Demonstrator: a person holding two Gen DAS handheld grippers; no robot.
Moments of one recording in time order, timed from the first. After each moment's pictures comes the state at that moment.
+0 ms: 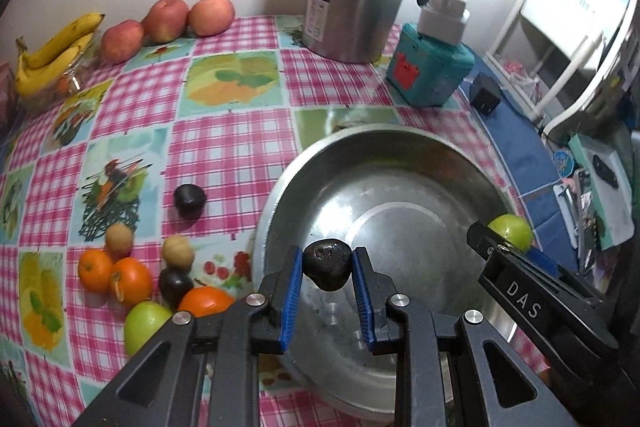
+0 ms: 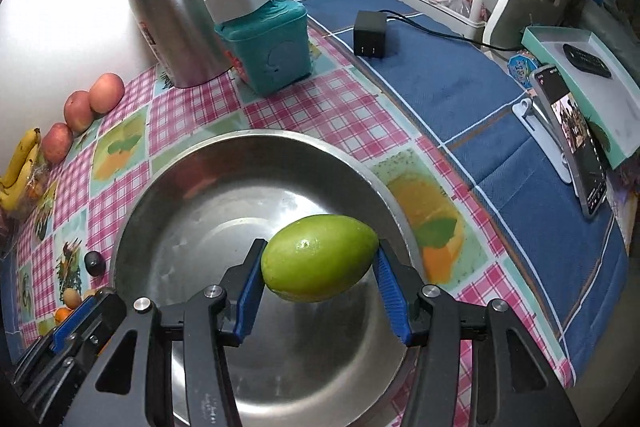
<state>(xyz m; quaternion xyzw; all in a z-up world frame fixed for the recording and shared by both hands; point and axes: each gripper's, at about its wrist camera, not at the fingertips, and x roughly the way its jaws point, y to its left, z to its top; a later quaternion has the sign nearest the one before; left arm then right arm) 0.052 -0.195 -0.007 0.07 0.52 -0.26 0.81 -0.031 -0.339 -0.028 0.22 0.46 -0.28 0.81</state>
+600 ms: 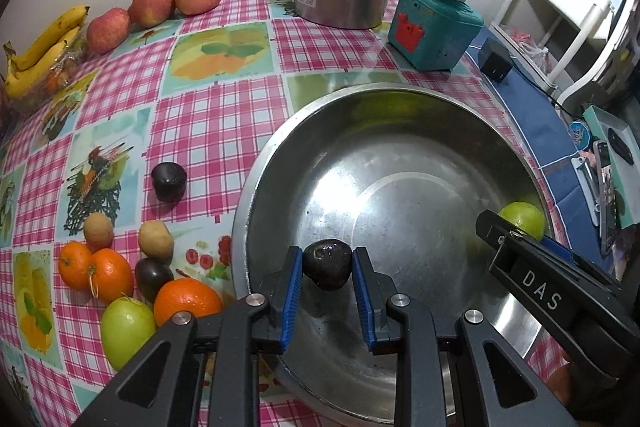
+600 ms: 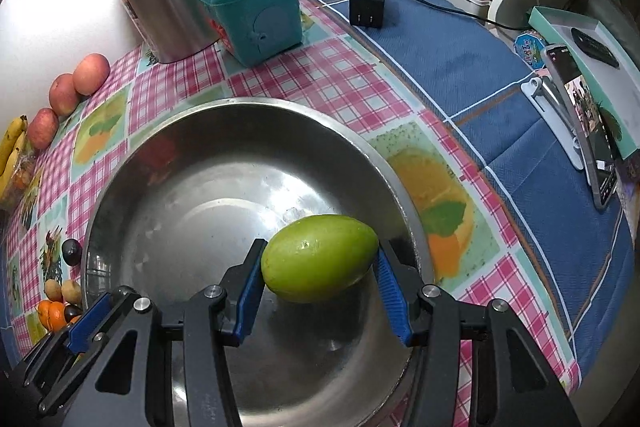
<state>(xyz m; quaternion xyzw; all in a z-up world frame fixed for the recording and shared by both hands) 0.053 -0.207 -0.029 0.10 0.54 -0.25 0.80 -0.027 -0.346 -0.054 0.23 0.49 -0.28 0.79</state>
